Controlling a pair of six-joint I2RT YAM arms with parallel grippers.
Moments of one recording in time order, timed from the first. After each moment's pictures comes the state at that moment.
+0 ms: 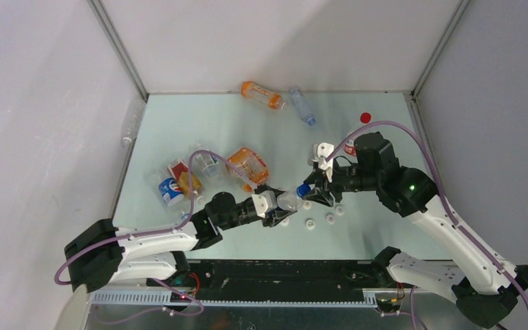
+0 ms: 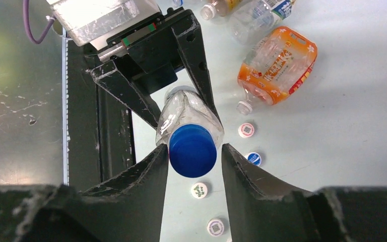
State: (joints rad) left arm -1.05 1.11 0.39 0.73 0.23 0.15; right arm 0.70 0.97 1.16 -0.72 -0.63 -0.38
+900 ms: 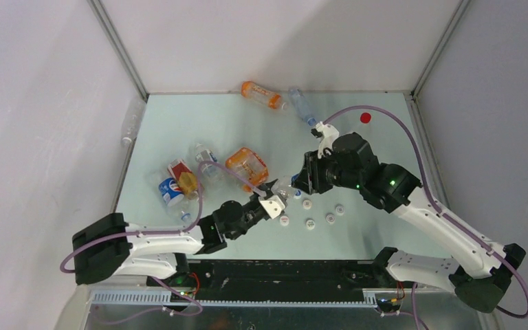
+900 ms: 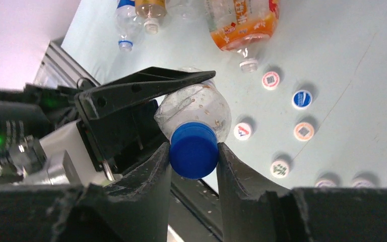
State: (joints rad) left arm -1.16 1.16 0.40 0.77 -0.26 0.40; right arm 0.82 1.07 1.18 -0.67 -0.16 0.43
